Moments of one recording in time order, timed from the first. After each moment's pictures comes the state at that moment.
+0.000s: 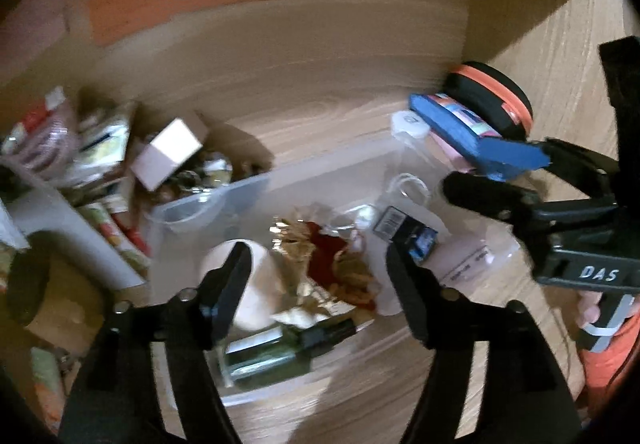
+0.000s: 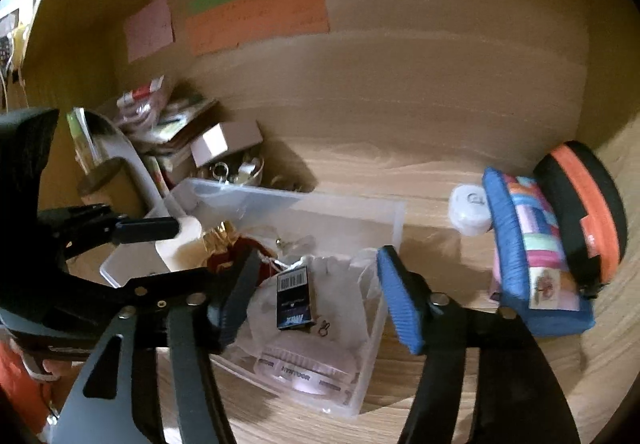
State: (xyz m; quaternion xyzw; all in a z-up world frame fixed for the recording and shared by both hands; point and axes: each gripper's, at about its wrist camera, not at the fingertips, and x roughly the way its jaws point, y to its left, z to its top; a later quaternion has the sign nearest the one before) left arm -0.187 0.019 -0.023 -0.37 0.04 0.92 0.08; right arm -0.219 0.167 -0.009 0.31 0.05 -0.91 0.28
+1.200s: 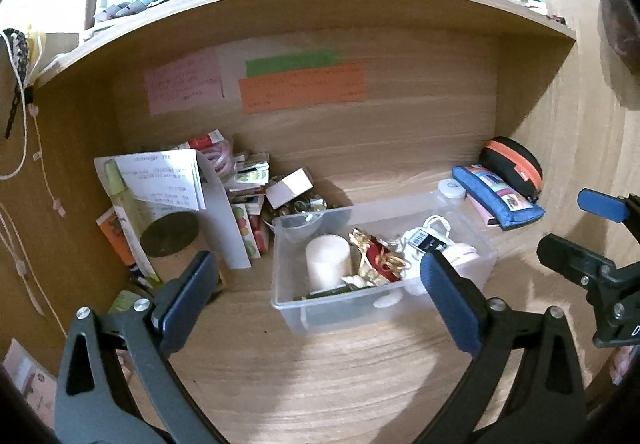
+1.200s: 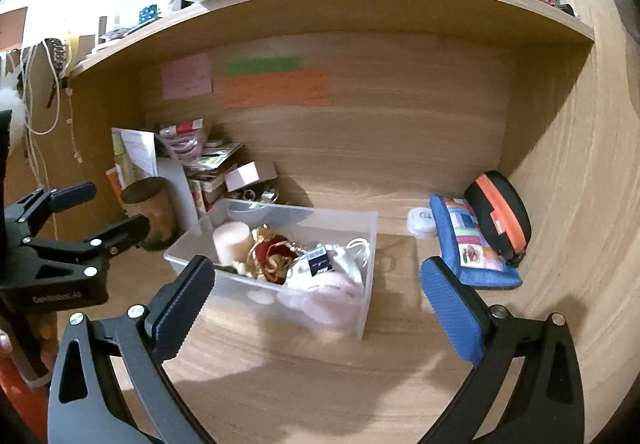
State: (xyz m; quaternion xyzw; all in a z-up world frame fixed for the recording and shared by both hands) left arm -0.038 0.017 0.026 -0.22 0.04 0.97 -0.07; right arm -0.074 0.196 0.035 0.22 0.05 -0.95 0.24
